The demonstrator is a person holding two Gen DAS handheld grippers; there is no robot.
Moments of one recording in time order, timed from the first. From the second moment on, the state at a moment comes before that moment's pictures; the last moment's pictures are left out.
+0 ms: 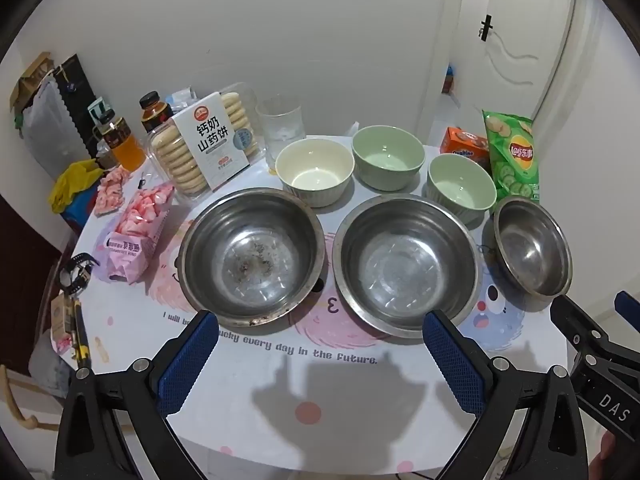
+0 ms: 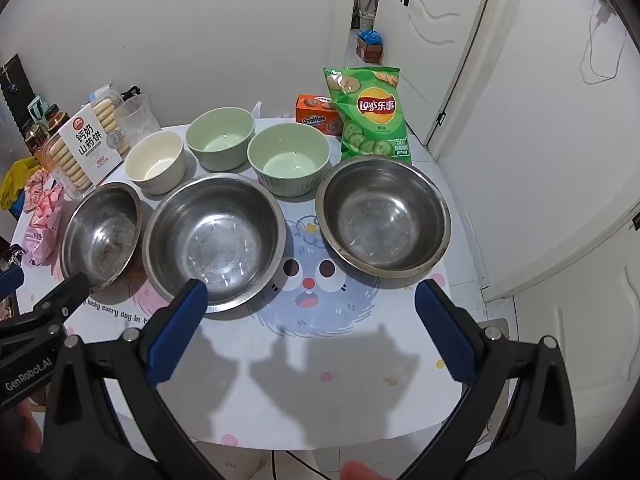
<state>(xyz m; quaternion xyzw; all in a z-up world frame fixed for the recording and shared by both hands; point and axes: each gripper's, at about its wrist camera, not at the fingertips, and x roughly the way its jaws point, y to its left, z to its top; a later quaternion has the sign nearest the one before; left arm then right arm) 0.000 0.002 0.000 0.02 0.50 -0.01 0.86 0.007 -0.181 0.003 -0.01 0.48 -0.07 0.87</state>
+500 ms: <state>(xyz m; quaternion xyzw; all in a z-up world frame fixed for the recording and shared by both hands) 0.001 0.002 -0.003 0.02 0.50 -0.01 0.86 0.013 -0.178 0.001 -0.01 0.48 -0.06 0.87</state>
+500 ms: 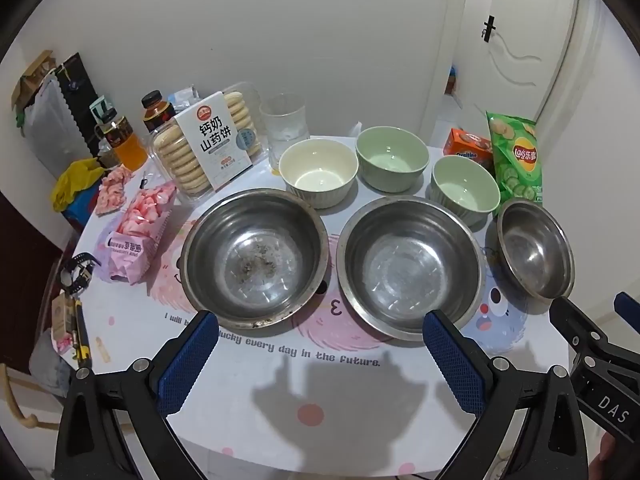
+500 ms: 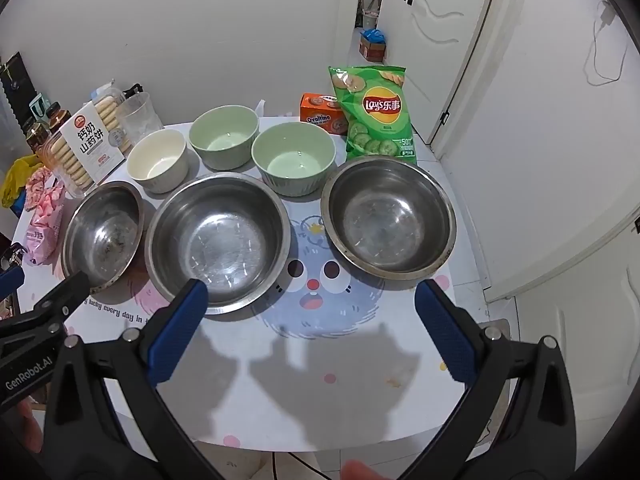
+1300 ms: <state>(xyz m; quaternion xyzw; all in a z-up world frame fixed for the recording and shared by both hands) 0.009 0.001 -0.004 0.02 0.51 -0.01 0.86 0.018 -0.178 -0.002 -0.01 0.49 -0.06 0.87</state>
